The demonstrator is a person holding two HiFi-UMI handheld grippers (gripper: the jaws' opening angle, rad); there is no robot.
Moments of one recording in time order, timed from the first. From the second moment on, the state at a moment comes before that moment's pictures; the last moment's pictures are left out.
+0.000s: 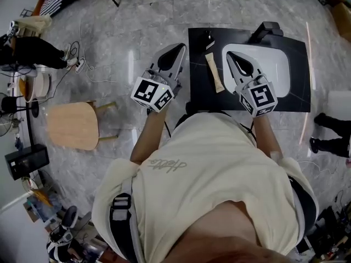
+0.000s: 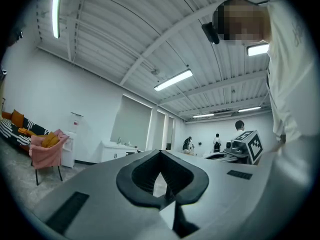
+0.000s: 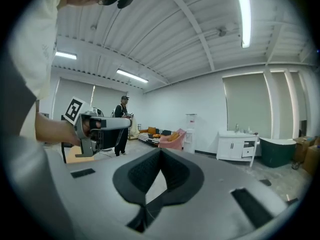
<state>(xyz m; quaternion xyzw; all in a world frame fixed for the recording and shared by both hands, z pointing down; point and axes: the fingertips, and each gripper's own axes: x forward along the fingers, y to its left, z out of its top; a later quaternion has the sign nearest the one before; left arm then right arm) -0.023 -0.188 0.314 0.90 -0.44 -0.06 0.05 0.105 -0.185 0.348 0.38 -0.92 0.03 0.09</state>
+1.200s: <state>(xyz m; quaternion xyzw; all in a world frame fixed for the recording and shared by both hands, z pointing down) -0.019 -0.212 0.317 0.90 -0.43 -0.06 0.05 0.128 -0.203 0.321 0.41 -0.91 0.00 0.08</state>
